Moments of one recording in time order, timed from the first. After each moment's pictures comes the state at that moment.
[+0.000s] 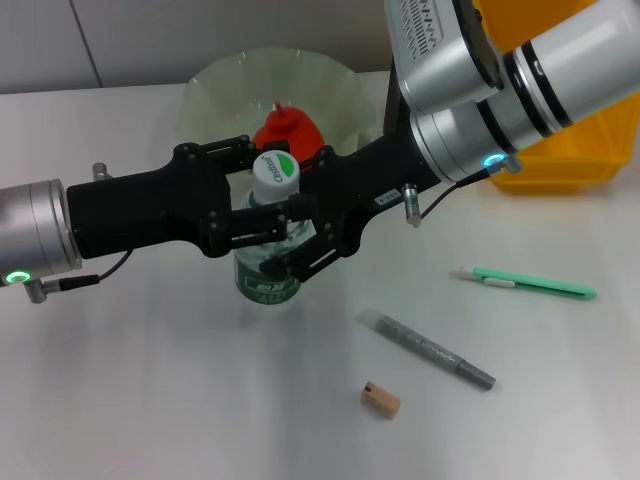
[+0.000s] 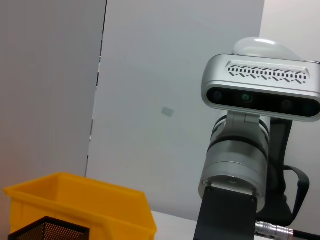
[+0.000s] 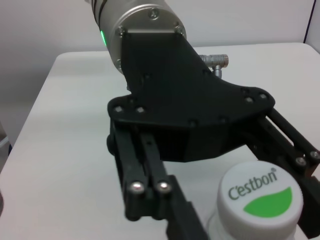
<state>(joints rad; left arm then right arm) -0.55 -2.07 1.03 0.66 1.58 1.57 -1.31 0.86 2.08 -1.17 -0.82 -2.08 -1.44 1.62</state>
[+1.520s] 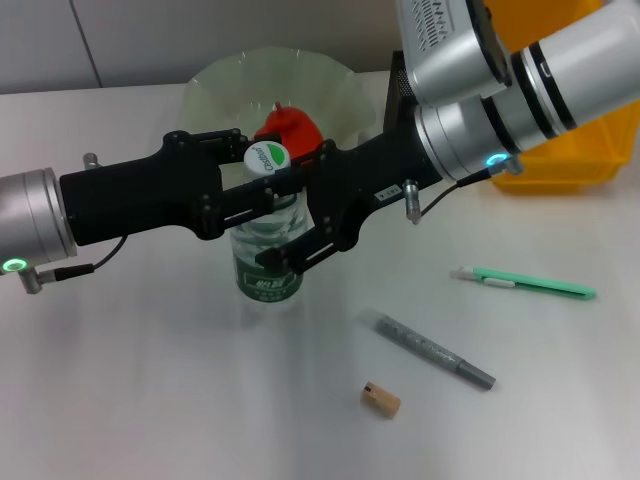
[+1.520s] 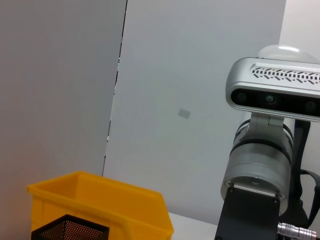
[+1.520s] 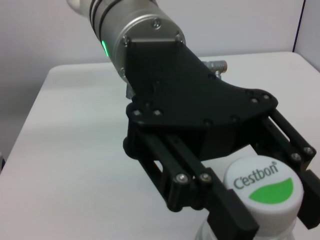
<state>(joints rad) -0.55 -2.07 1.02 0.66 1.57 1.54 -1.33 0.84 2.08 -1.16 -0.83 -2.05 -1.43 1.62</state>
